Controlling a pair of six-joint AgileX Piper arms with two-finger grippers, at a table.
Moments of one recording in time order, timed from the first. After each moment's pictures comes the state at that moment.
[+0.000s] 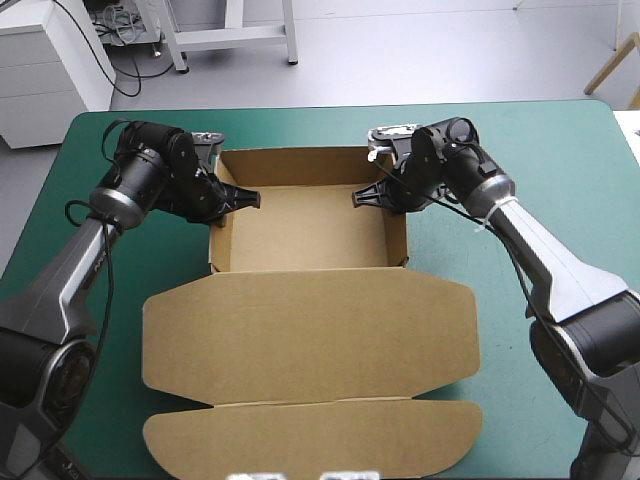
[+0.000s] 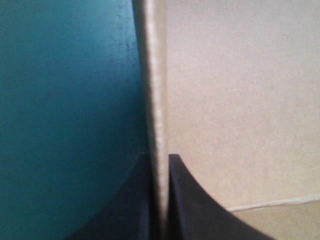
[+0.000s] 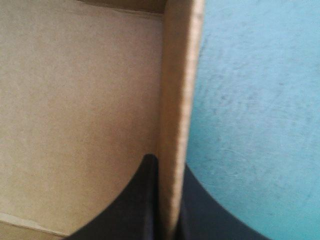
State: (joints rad) left arm -0.32 1.75 -1.68 -0.01 1.25 -0.28; right arm 0.42 1.87 -1.80 0.02 1.14 0.16
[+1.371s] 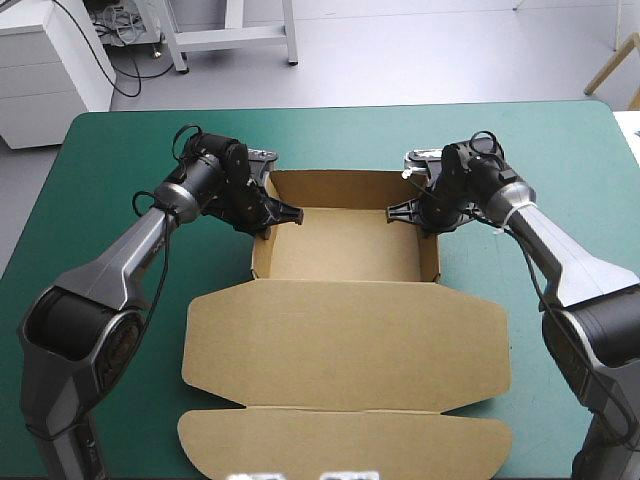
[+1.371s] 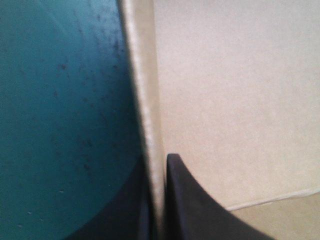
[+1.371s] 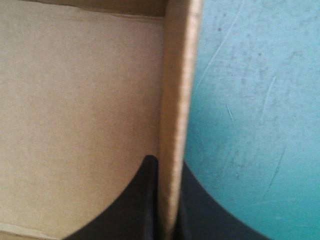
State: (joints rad) left arm -0.41 1.94 -1.74 -0.08 1.20 -0.19; right arm 0.31 1.88 -1.61 0.06 1.07 0.16
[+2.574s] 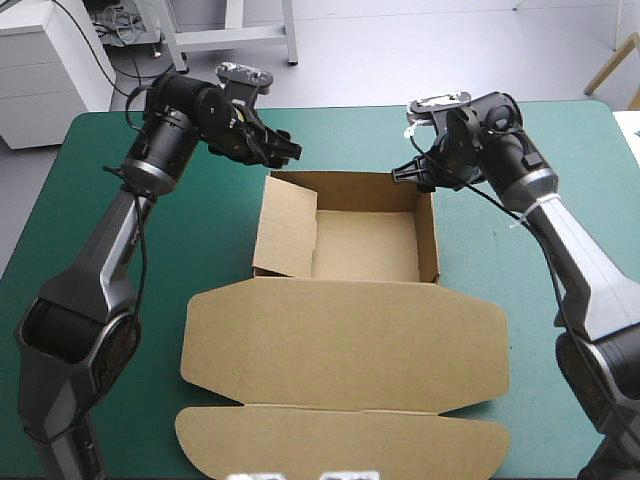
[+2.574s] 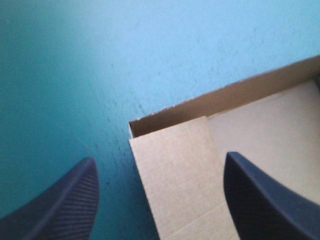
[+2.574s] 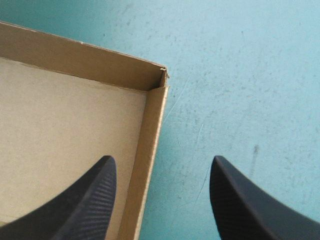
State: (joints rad) left arm -0.41 1.92 -2.18 -0.04 1.25 -0.06; right arm 0.36 1.77 -1.86 -0.15 1.22 0.18
